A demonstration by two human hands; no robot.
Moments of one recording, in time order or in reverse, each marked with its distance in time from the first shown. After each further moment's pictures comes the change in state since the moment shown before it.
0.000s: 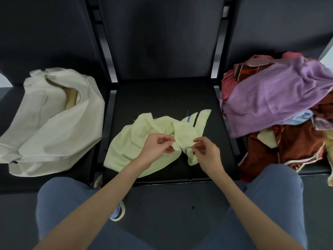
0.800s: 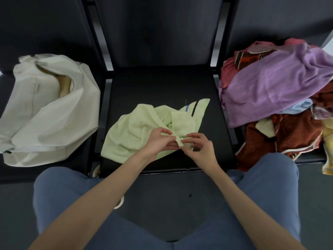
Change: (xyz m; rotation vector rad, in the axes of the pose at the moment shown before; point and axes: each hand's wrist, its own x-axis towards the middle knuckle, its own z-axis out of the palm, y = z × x) left_hand -0.001 -0.006 0.020 -0.212 -0.031 -0.232; right_hand -0.022 0.002 0.008 0.199 -0.077 -0.031
